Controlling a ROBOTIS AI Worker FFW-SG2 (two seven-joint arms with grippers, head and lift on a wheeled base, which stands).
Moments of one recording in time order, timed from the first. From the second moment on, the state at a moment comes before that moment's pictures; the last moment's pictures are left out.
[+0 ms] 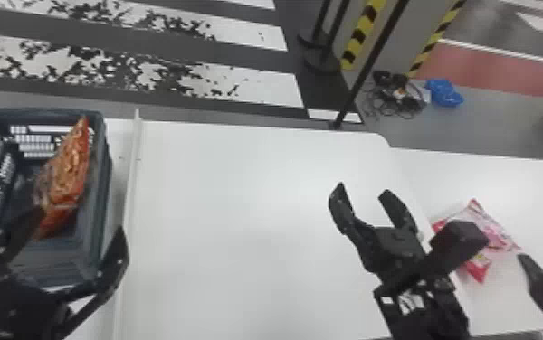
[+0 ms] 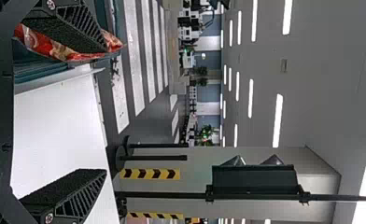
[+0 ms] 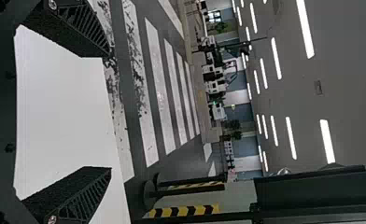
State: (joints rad) left arm 0.71 0.26 -0.18 -2.04 0.05 -0.27 0.00; right arm 0.63 -0.06 -0.18 -2.10 -0.31 0.03 0.14
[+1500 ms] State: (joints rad) left arm 0.28 0.16 -0.19 -1.89 0.13 0.22 0.25; right arm 0.68 -0.14 -0.13 -2.04 -0.31 -0.12 0.14
